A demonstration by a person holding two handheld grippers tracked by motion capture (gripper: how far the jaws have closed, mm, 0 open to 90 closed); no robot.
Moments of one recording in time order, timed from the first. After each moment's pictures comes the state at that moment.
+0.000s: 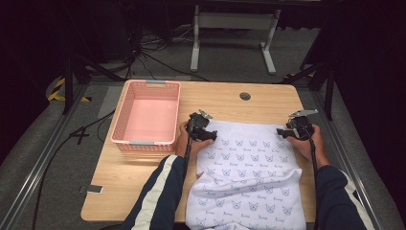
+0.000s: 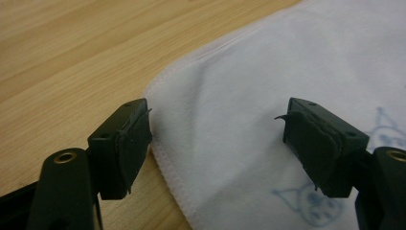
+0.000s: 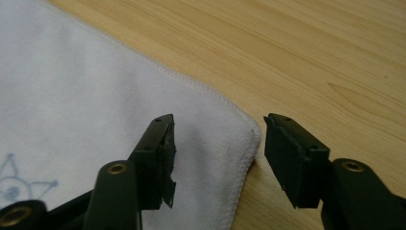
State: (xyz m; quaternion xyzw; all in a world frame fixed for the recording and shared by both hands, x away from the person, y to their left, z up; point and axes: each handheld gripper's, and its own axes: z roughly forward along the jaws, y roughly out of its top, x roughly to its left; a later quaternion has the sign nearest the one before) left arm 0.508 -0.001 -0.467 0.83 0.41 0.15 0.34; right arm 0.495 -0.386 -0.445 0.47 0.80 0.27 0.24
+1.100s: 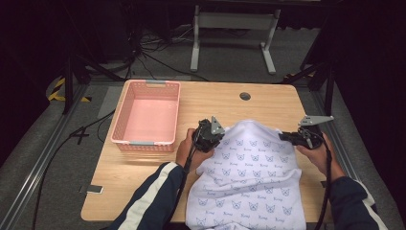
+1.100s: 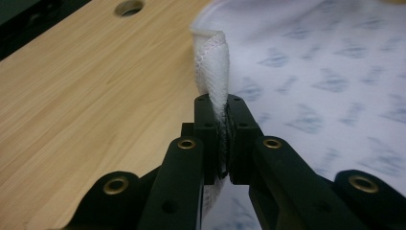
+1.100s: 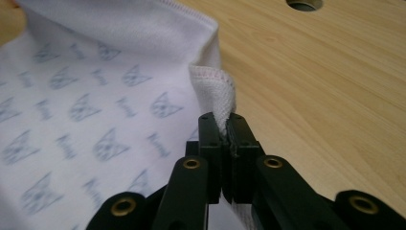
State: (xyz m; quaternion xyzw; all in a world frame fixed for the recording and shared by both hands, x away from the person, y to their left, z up) left arm 0.409 -0.008 -0.398 0.87 0.21 0.18 0.40; right arm 0.424 -0.382 -0.398 0.35 0.84 0.38 0.16
